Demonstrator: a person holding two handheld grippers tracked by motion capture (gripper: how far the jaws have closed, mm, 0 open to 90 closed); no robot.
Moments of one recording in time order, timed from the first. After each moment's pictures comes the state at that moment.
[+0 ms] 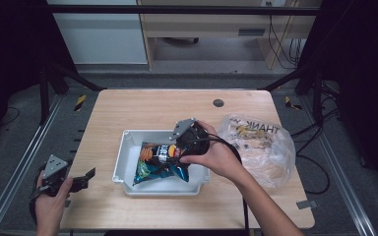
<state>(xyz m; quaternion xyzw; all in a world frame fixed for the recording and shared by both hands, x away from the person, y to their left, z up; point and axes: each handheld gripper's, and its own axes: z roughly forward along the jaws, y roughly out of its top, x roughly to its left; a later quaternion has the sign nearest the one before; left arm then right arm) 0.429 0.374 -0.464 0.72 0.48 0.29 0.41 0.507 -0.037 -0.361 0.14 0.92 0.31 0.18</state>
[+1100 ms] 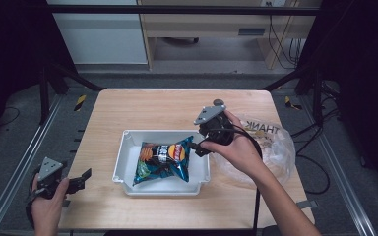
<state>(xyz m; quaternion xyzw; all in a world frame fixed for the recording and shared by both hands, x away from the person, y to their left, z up) 0.422 0.380 -0.463 0.71 0.50 0.30 0.41 0.510 -0.093 -0.327 0.21 0.89 0.34 0.22</state>
